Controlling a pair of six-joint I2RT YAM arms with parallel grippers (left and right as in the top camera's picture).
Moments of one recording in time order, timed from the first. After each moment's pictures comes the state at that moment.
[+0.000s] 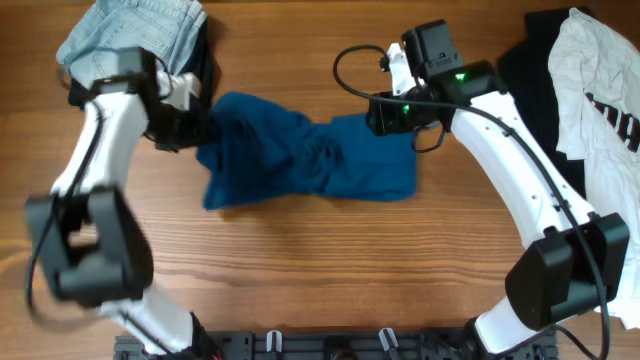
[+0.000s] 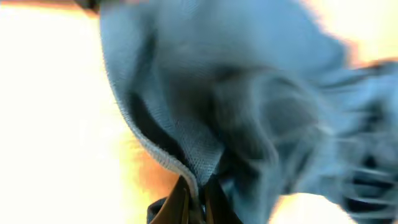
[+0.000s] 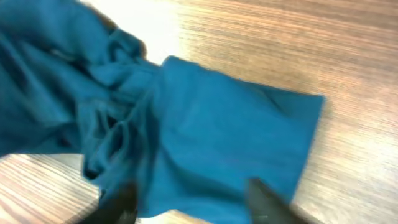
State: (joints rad) left arm 0.12 1.87 1.42 -0.94 0.40 0.01; right arm 0.32 1.77 1.52 -0.93 -0.20 0.14
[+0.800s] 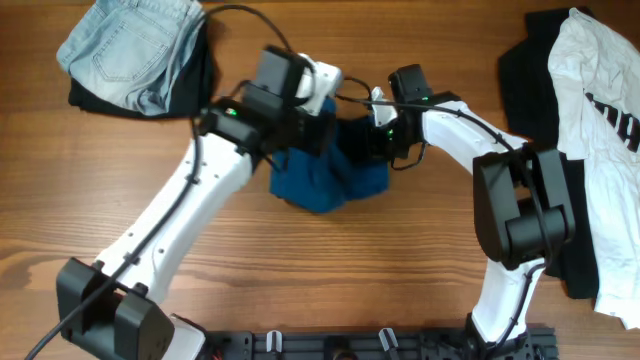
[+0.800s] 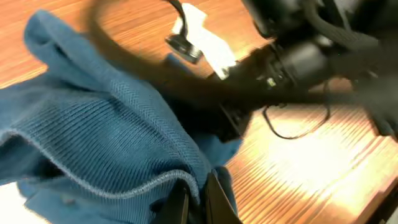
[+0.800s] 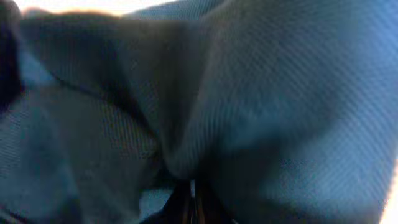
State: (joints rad) left arm -0.50 1.62 1.42 -0.74 0.29 -0.10; right arm 0.27 2.07 1.33 -0.59 -0.57 0.20
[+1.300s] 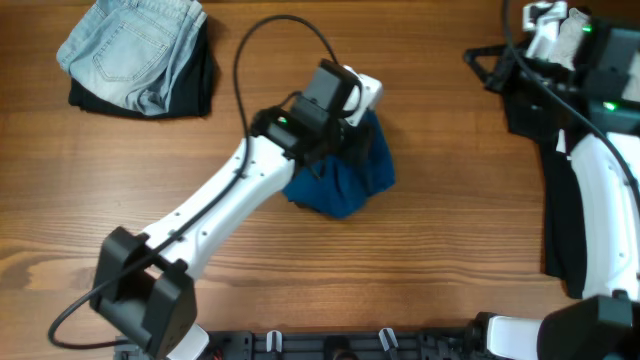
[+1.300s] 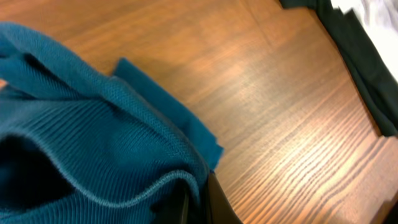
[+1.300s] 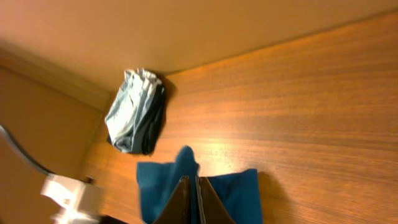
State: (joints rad) left arm -0.65 1.74 1.42 -0.60 0.24 -0.16; right arm -0.20 1.50 1.36 -0.52 -0.79 0.26
